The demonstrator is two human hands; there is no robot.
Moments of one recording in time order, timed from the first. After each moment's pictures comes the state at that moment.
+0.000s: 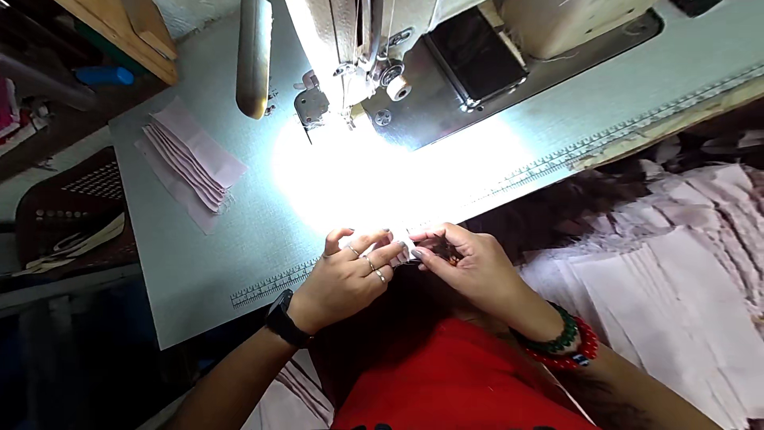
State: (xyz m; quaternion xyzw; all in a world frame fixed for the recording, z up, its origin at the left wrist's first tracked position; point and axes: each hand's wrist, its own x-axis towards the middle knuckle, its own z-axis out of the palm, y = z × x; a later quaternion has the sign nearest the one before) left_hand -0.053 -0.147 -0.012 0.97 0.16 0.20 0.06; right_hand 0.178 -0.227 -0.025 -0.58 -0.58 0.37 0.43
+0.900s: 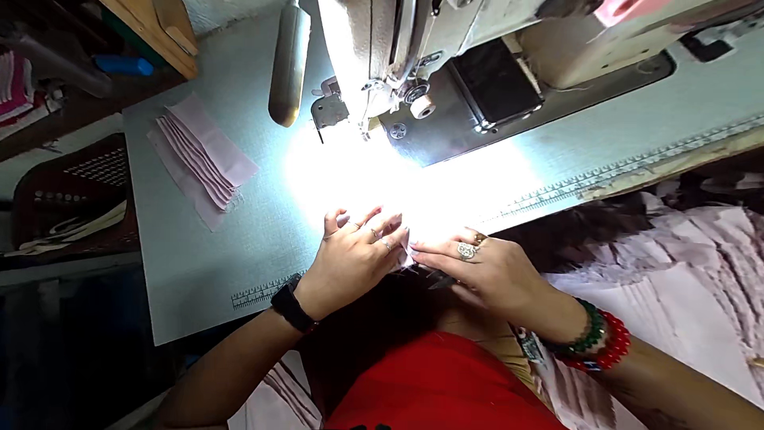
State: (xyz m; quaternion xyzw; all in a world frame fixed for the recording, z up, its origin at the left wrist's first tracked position) left_hand -0.032 -0.121 -0.001 0.94 0.27 0.16 0.09; right_hand 0.211 -0.203 -0.018 -0.45 -0.85 0.08 0.27
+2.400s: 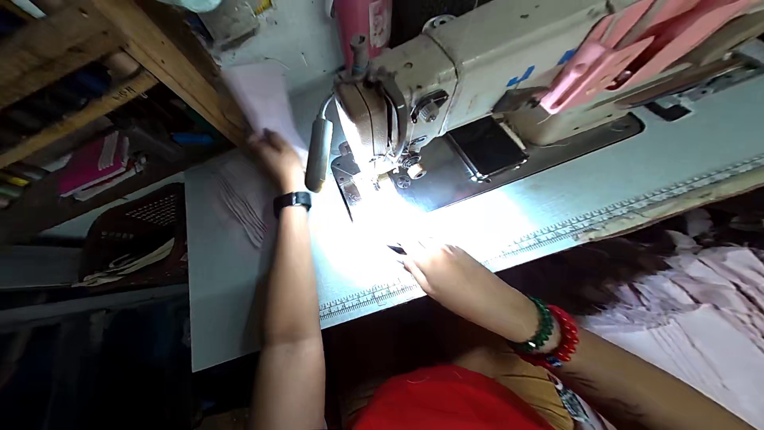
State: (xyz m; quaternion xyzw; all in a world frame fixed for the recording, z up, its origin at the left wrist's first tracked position) left_hand -0.042 0.113 0.036 0.54 0.68 0.49 0.07; right_hand 0.160 -0.148 0.019 -0.56 -0.79 0.13 0.20
